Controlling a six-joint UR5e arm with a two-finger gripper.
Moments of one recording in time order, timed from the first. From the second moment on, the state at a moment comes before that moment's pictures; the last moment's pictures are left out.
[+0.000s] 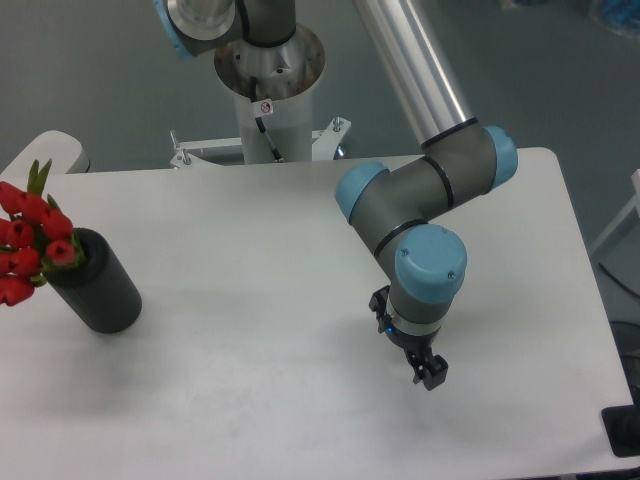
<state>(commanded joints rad) 2.50 -2.18 -1.41 -1.08 1.57 1.54</state>
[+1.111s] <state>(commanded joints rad) 2.42 -2.04 -1.52 -1.10 1.29 1.41</state>
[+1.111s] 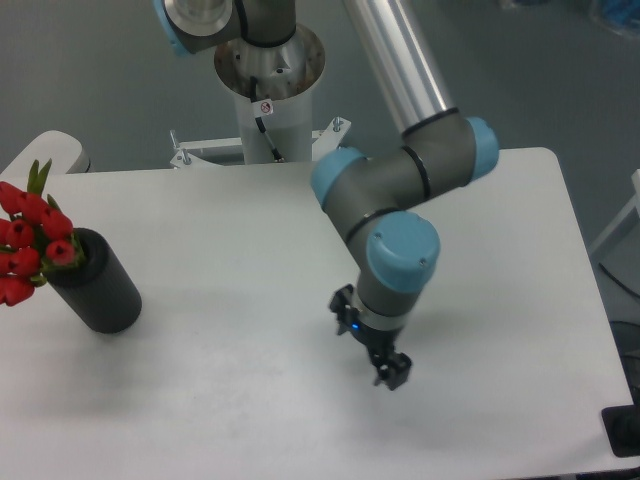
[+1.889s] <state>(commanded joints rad) 2.43 -1.88 -1.66 -1.13 0.93 1.39</state>
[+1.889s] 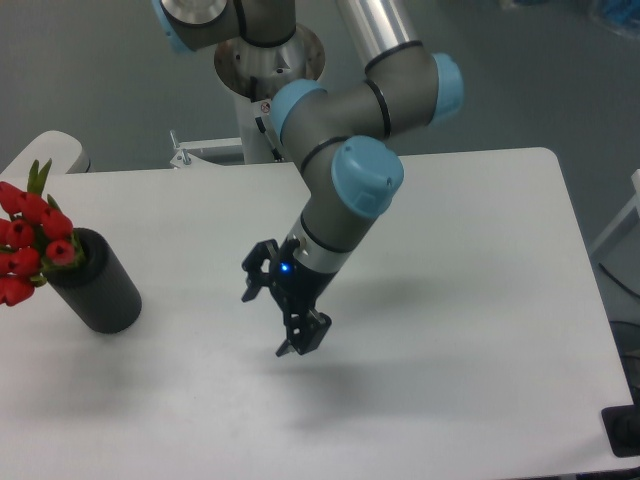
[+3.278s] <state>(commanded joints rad) 2.19 -1.74 -1.85 -1.09 0.66 1.30</state>
